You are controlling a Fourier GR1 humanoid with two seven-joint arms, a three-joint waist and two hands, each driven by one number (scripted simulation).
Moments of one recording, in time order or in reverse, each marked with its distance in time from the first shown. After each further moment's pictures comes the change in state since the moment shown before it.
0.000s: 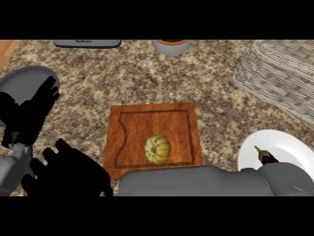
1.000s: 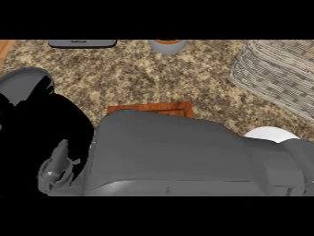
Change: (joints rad) left arm 0.007 -0.021 0.055 0.018 -0.025 -0.023 -0.012; right arm -0.266 -0.053 -0.347 0.061 -0.479 0.465 0.292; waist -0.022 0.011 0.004
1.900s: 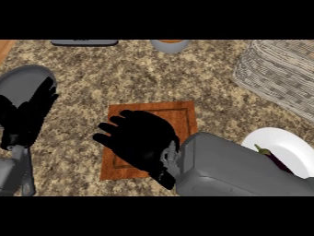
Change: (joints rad) left arm 0.021 -0.041 0.032 -0.042 -0.053 -0.026 0.028; right arm 0.521 -0.136 0.085 -0.170 0.479 -0.126 -0.385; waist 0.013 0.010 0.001
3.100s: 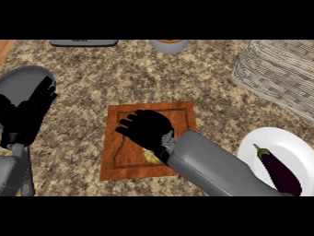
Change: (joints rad) left arm -0.008 -0.065 0.094 0.025 -0.084 -0.068 0.005; right arm 0.143 0.145 -0.040 0.398 0.457 -0.084 -0.357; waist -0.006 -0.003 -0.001
